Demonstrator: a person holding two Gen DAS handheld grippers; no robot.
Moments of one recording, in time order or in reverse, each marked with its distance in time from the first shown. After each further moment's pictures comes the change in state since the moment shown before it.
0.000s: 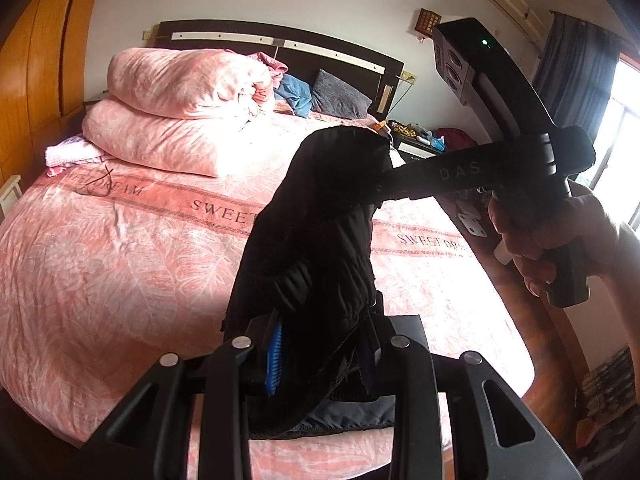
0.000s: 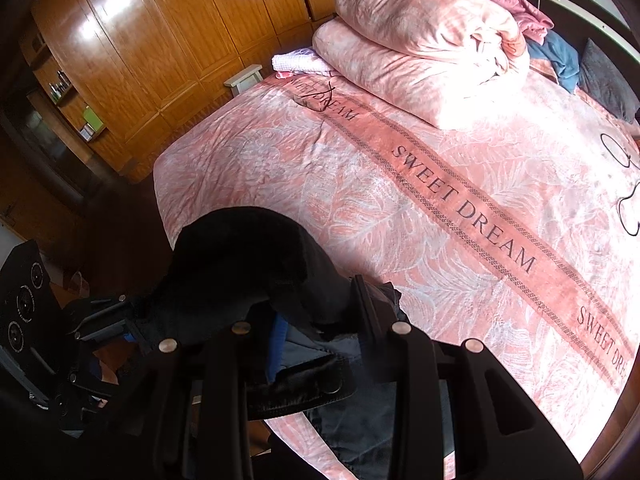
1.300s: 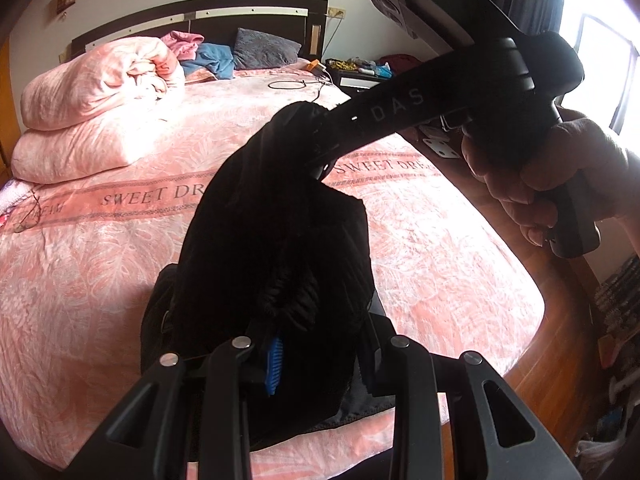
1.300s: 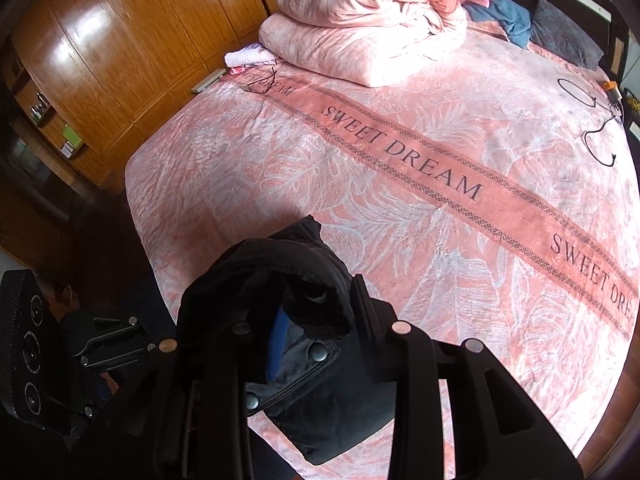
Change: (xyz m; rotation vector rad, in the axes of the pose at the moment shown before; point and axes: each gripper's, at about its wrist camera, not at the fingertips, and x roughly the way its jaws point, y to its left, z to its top) left arm 0.107 -0.131 -0.051 0.251 0.174 -0.054; right arm -0.014 -0.114 -0.118 0.107 -0.015 -0.035
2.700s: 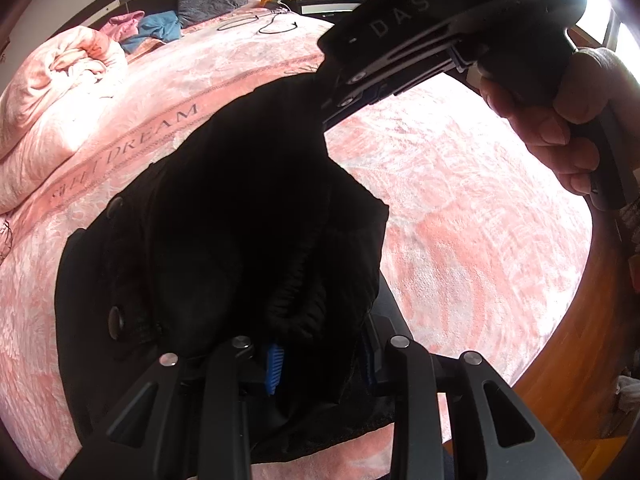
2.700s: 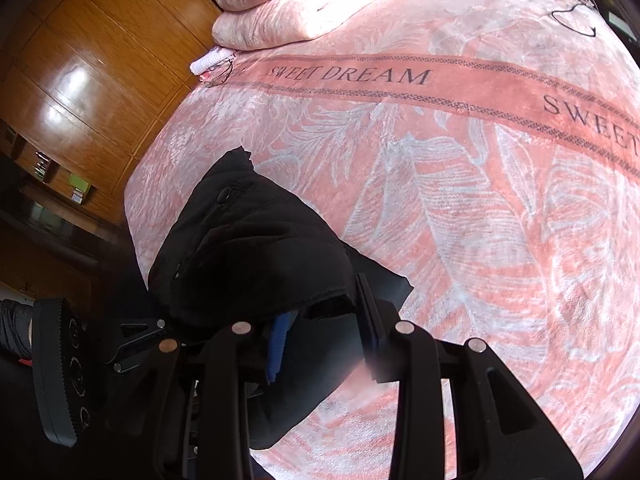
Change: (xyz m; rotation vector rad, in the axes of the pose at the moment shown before) left arm 0.126 -0.069 -0.044 0.186 0.224 0.032; right arm 0.062 -0.122 -0.123 0.230 0.004 0.141
